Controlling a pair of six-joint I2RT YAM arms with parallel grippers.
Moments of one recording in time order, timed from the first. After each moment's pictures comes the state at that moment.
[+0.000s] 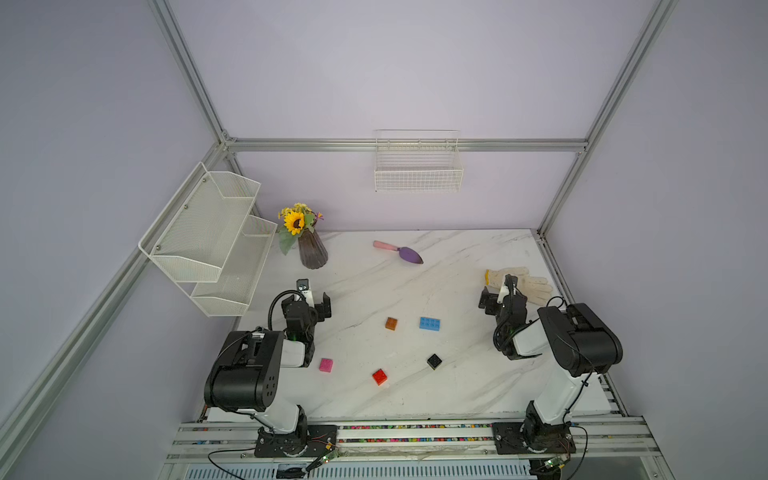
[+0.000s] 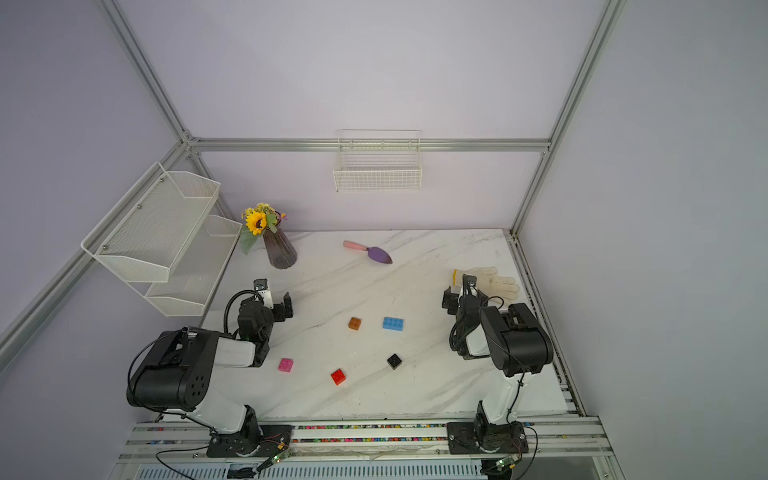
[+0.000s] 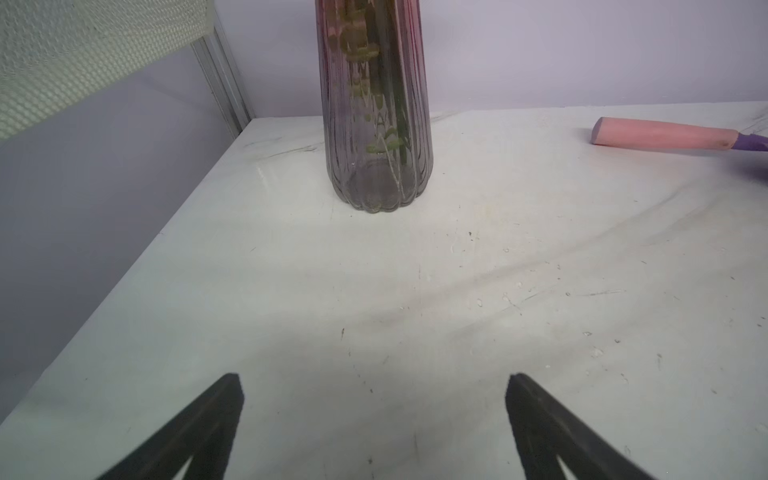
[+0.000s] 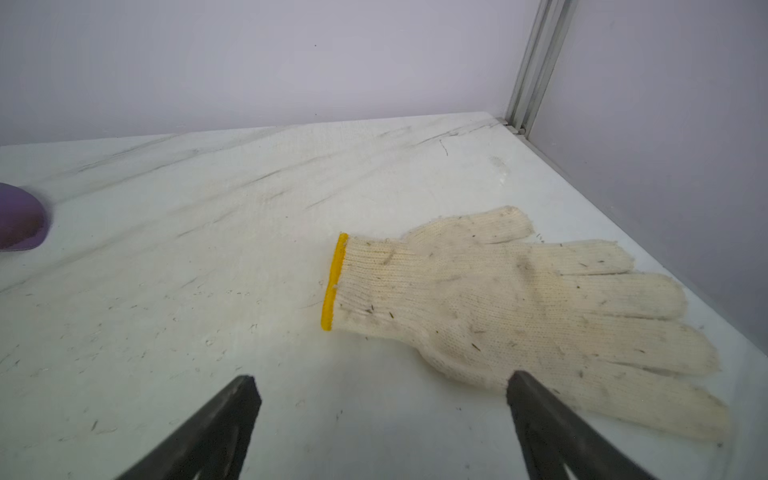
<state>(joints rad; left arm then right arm) -0.01 1.58 0.36 0.90 -0.19 0.03 0.09 1.81 0.43 1.09 0.29 0.07</state>
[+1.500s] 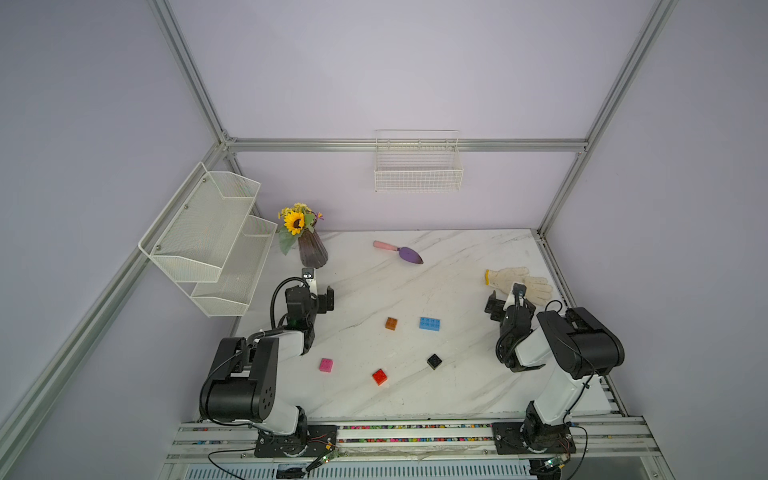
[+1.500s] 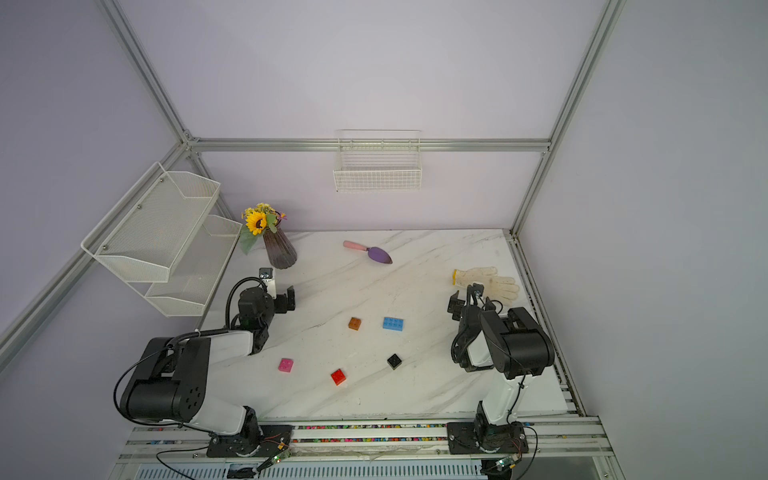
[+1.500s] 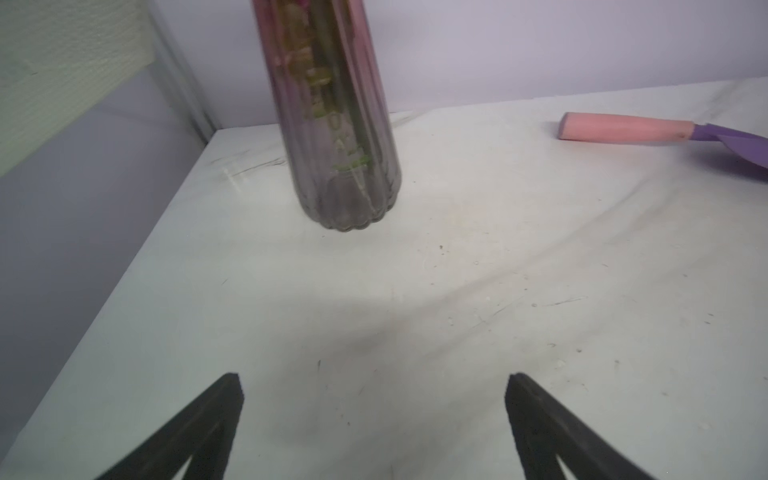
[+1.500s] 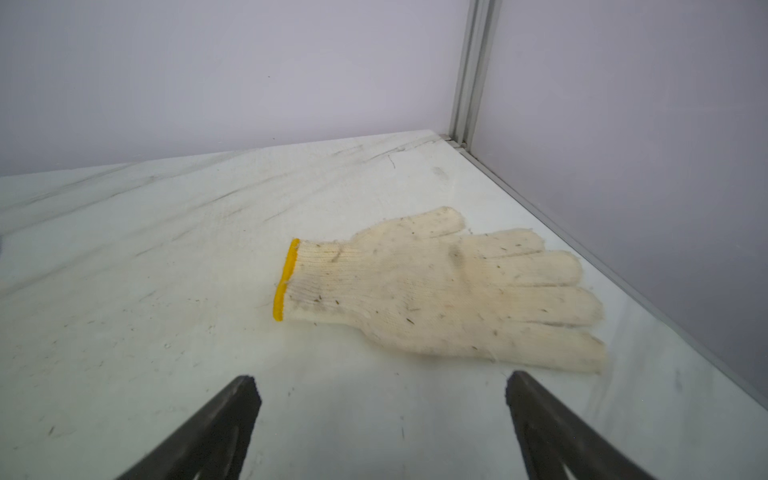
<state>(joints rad) -0.03 1.51 0.60 0.51 -0.09 0.09 0.13 1.77 0.27 1.29 0.45 0.07</state>
